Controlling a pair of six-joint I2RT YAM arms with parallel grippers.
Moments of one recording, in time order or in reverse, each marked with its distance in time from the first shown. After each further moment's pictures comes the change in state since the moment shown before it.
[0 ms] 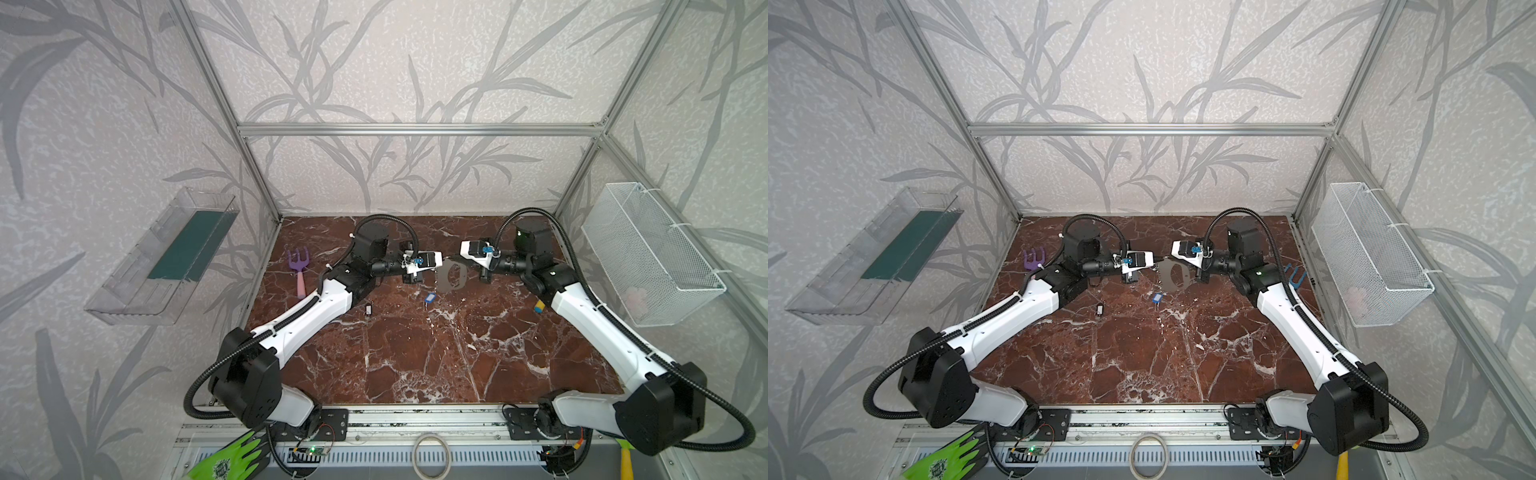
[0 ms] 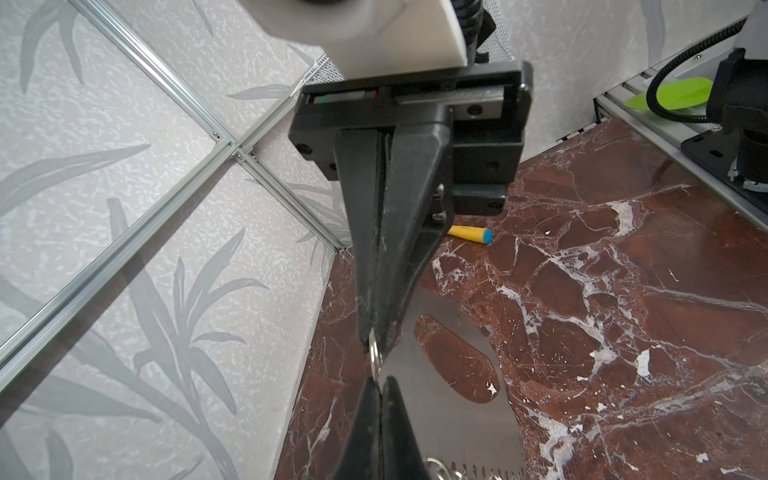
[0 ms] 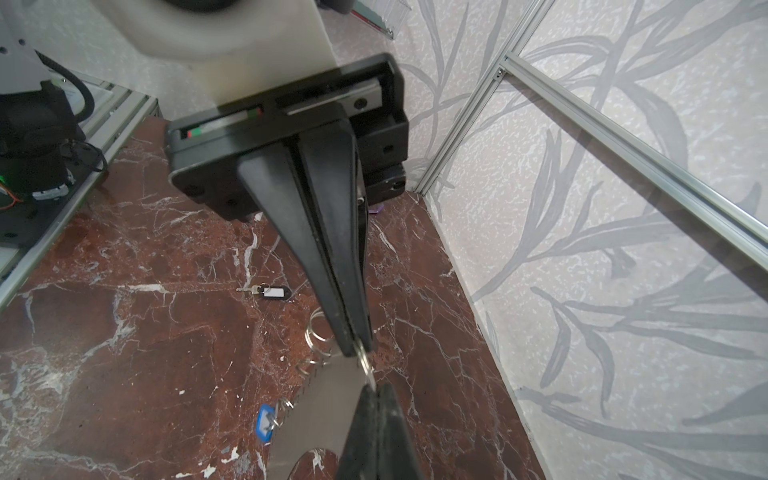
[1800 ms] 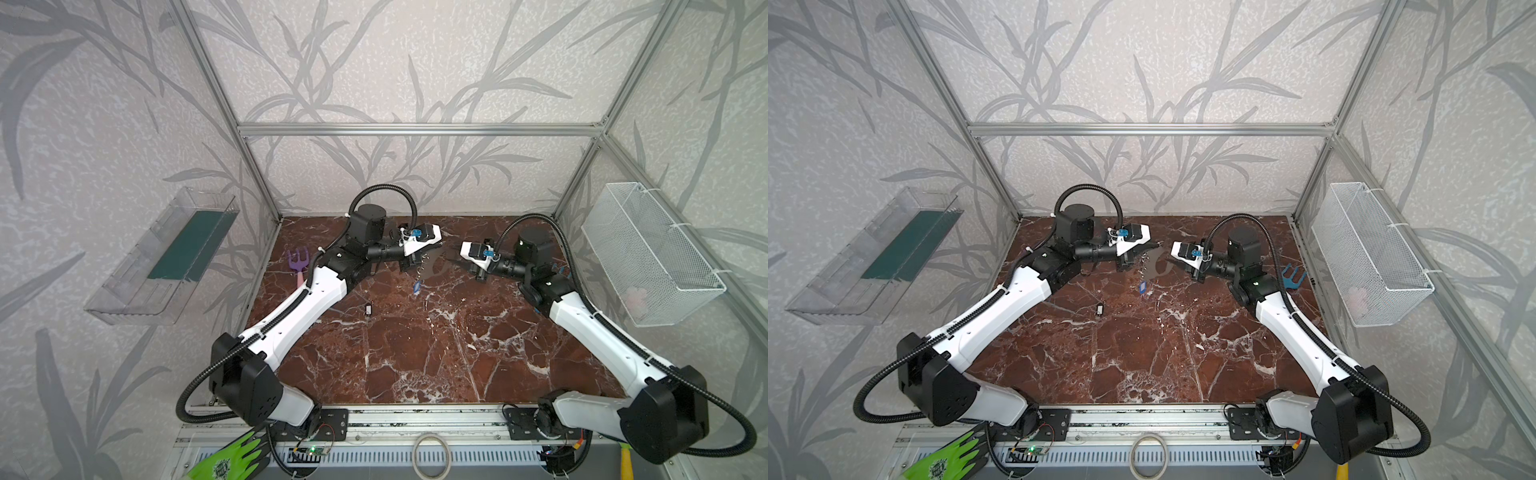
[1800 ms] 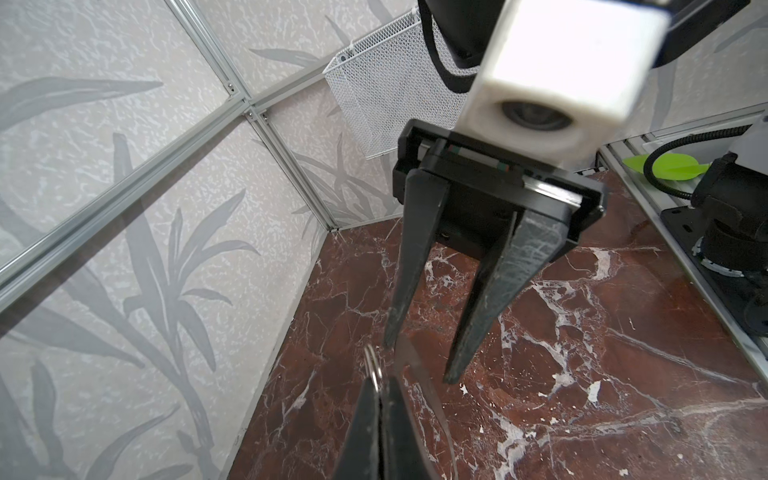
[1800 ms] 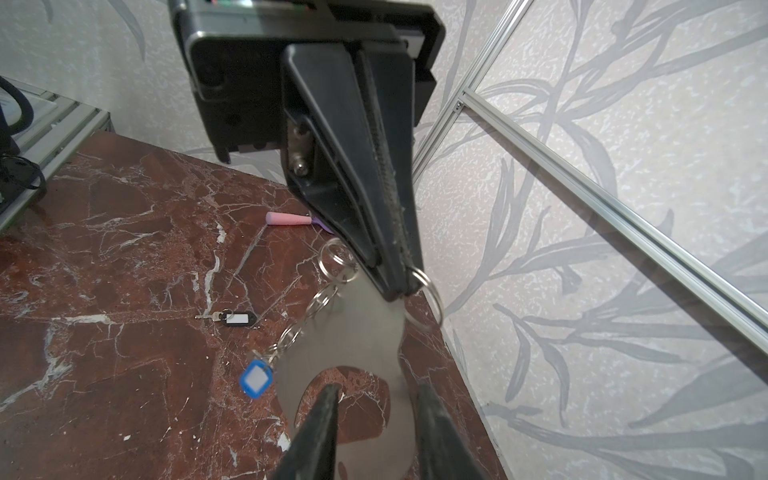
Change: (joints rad) left arm 0.022 0.017 0.256 -0.348 -0.031 -0.142; right arm 0.030 -0.039 -0.099 0.228 0.080 0.065
